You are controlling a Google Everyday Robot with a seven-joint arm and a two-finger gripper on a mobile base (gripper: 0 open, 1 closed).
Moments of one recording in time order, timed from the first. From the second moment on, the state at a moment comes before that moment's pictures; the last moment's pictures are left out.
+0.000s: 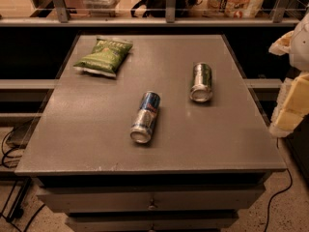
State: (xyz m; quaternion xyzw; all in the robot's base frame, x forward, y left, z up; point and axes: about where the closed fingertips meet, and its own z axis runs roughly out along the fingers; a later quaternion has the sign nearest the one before) arm 0.438 -0.217 0.976 -0.60 0.78 -0.03 0.16
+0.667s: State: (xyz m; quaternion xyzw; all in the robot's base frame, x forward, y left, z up) arm 0.451 -0.214 0.975 -0.56 0.81 -0.02 0.18
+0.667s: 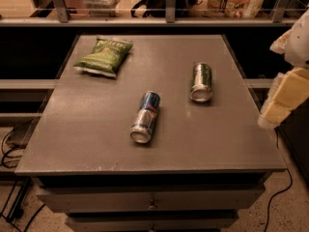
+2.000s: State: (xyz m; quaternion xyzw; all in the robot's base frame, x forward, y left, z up) arm 0.537 -0.199 0.941 -0.35 0.91 0.06 0.21
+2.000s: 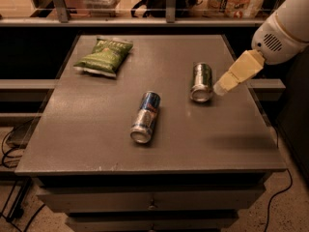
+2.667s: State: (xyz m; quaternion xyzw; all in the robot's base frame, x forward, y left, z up) arm 0.569 -0.167 0.925 -0.32 0.92 0.09 0.21
